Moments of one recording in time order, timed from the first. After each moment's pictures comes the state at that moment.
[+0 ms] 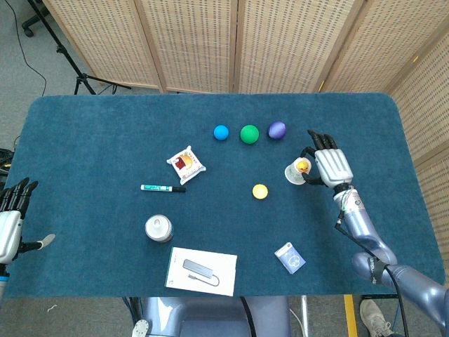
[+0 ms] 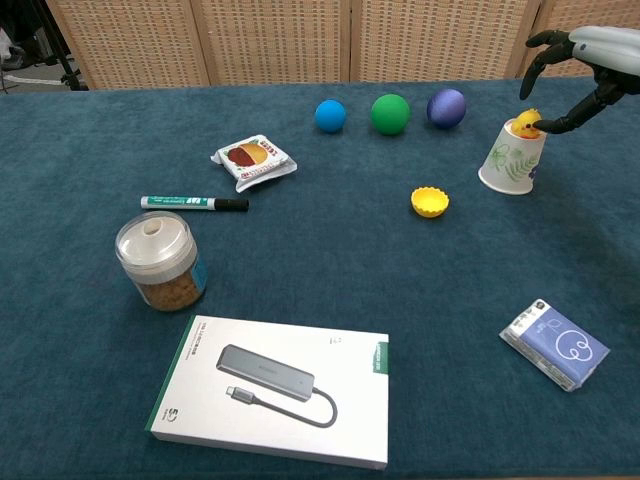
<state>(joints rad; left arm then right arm) -0.14 -1.01 -0.10 -1.88 1.31 1.41 0.12 0.69 -1.51 0.30 -1.06 -1.28 0.87 0.08</state>
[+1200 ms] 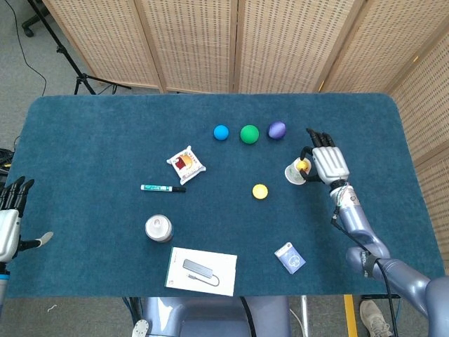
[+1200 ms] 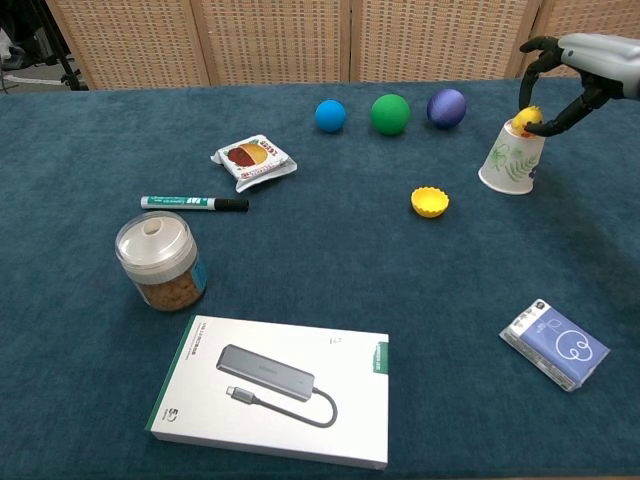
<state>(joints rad) -0.14 -1.03 -0.11 -1.88 1.27 1.42 0.17 0.74 -1.56 0.27 -0.95 -1.25 0.87 0.12</state>
